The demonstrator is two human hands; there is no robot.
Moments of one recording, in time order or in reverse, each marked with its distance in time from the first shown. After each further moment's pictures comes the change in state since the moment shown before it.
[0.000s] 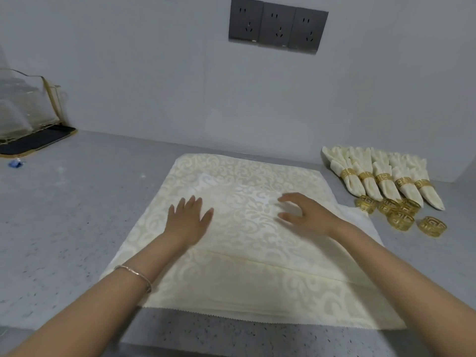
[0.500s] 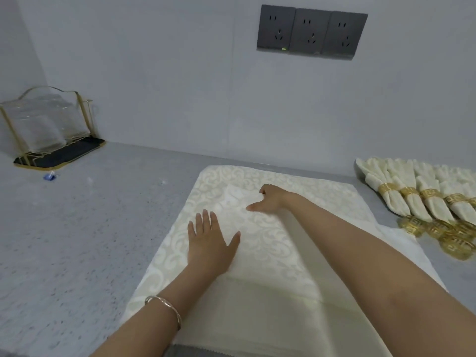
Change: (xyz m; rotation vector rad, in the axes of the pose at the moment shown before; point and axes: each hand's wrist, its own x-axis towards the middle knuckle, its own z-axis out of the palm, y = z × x) left_hand 0.001 -0.003 0.012 0.072 0.126 -0.149; right_hand 0.174 -0.066 0.047 -0.115 -0.184 0.175
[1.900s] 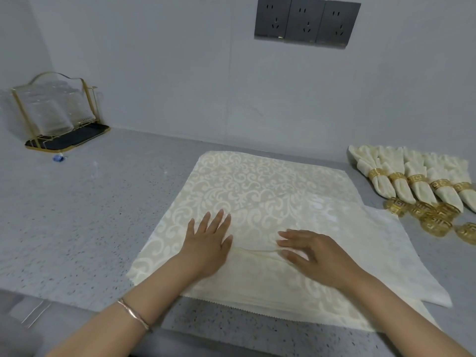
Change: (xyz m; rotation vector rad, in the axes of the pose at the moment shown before) left_hand -0.069 -0.008 -0.023 0.078 -0.252 0.259; right_hand -0.208 0.078 0.062 0.036 0.248 -0.441
